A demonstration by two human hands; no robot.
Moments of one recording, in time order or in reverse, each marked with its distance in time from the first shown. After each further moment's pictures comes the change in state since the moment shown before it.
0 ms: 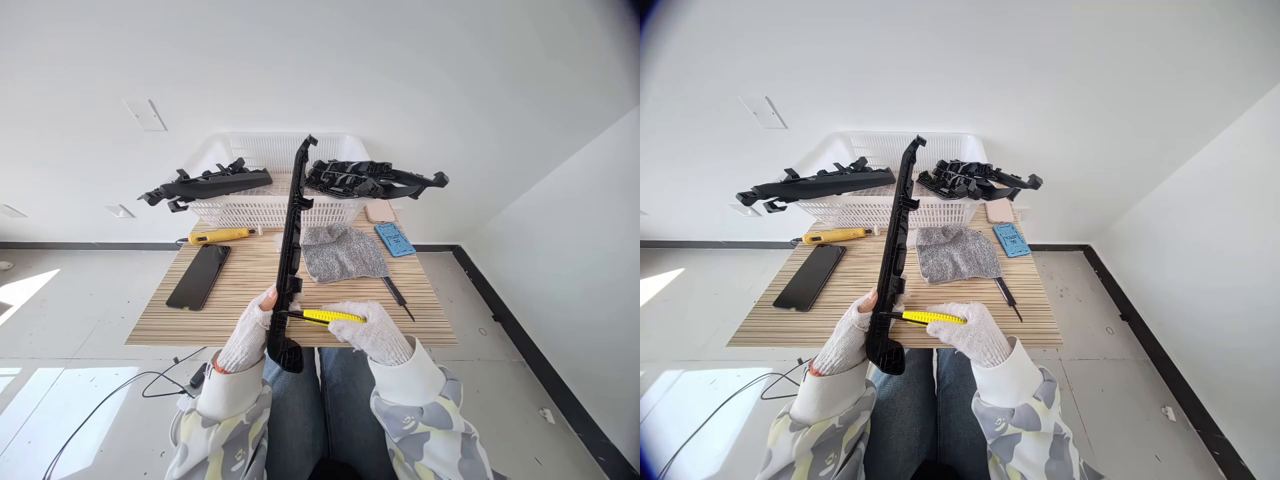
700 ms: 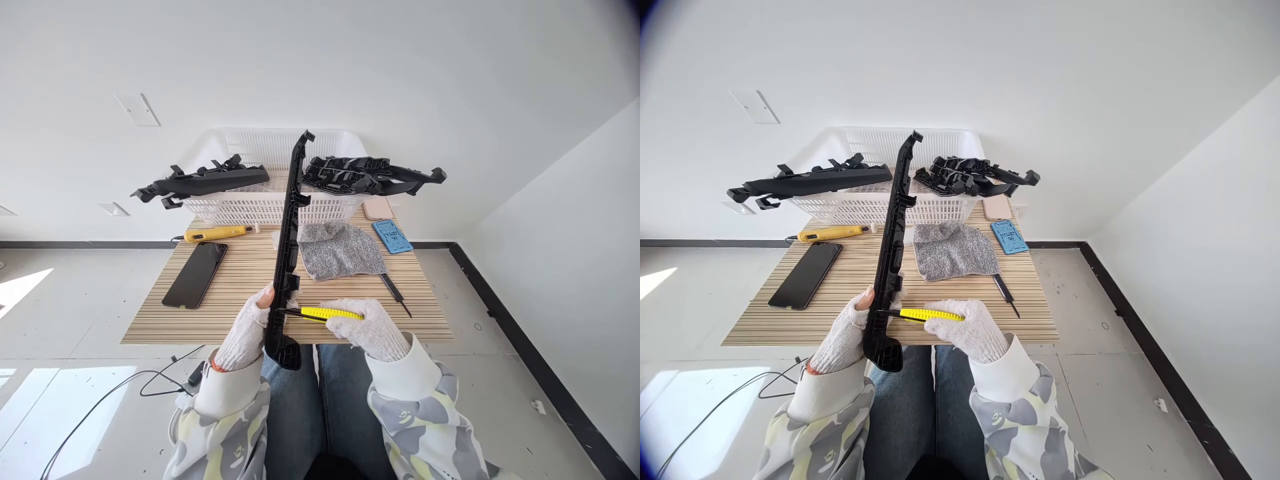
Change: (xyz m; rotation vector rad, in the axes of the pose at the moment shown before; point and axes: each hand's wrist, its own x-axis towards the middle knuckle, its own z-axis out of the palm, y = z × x) left_hand -0.001 -0.001 0.001 -0.025 0.011 0.019; right_hand -0.002 -0.002 -0.001 0.015 -0.003 -0.008
